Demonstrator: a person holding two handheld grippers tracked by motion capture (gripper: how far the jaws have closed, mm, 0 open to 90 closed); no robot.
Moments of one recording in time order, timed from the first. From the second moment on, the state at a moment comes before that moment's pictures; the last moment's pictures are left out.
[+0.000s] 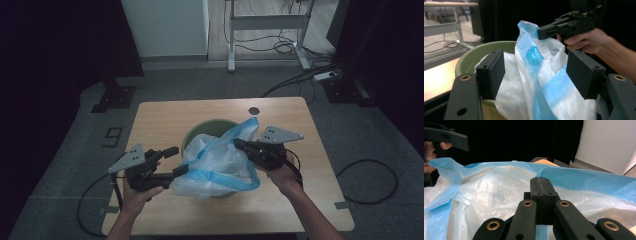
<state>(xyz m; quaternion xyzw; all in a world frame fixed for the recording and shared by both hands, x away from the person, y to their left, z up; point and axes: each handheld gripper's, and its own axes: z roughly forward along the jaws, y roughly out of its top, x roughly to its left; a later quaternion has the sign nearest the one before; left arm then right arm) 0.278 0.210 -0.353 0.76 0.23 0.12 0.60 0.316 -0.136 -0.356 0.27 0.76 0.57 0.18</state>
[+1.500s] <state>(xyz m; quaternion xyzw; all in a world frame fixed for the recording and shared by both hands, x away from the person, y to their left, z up) 0.348 0.228 -0.359 0.66 0.37 0.19 0.62 0.326 -0.204 -0.372 0.35 0.72 0.54 0.25</state>
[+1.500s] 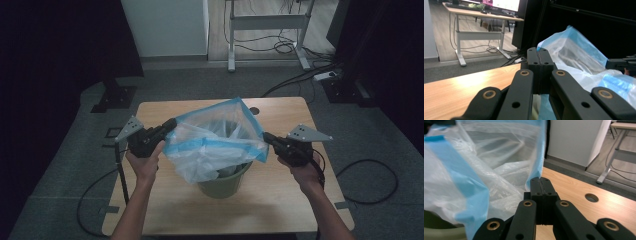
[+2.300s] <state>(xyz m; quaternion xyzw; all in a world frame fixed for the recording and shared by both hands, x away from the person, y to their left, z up) 0.357 0.246 -0.425 0.69 0.41 0.13 0.58 0.354 -0.213 -0.433 0.39 0.73 0.52 0.20</state>
